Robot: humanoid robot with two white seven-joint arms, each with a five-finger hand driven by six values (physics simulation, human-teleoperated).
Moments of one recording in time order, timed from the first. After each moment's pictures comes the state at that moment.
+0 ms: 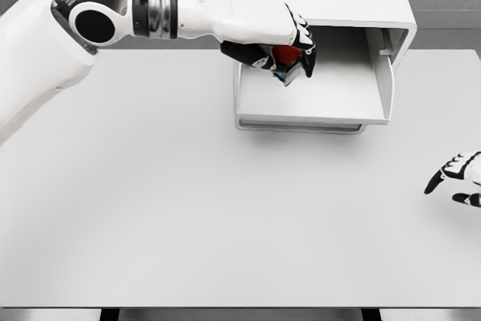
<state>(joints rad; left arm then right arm) -1.21 0.40 -0.96 -1.32 -0.05 -0.61 -0.60 0.34 -1.13 -0.23 -1.76 -0.02 -0.61 0.61</state>
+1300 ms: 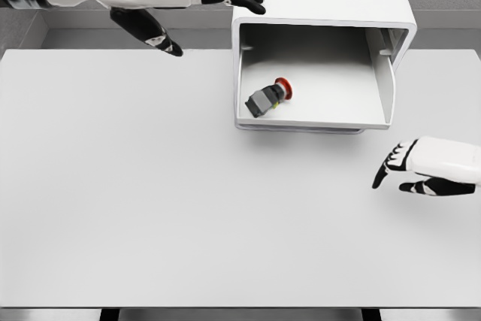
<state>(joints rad) -1.24 0.81 -0.92 -1.57 0.11 -0.61 -0.59 -0.10 -1.13 0.24 -1.76 -0.01 -0.61 0.61</state>
